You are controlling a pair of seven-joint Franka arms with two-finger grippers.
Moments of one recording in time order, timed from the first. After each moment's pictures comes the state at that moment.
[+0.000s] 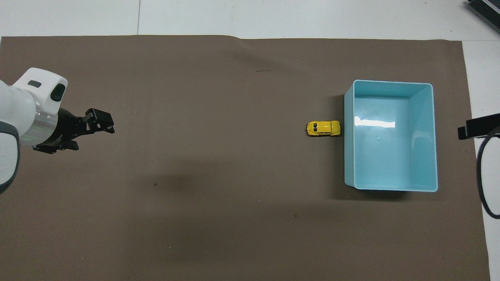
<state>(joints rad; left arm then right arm) -0.04 -0.06 -0.03 -1.87 -0.06 1.82 -0.13 0.03 -0.03 -0.06 -1.42 0.02 1.42 0.00</state>
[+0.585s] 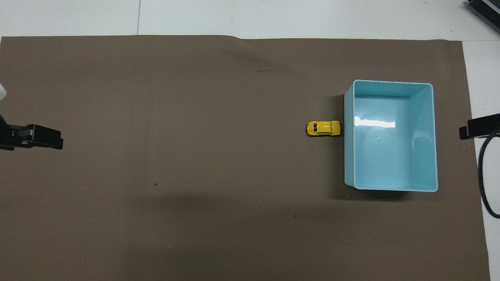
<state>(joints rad) -0.04 -0.09 -0.04 -1.63 0.01 1.52 -0.03 0.03 -0.03 -0.07 -1.42 0.02 1.42 0.00</state>
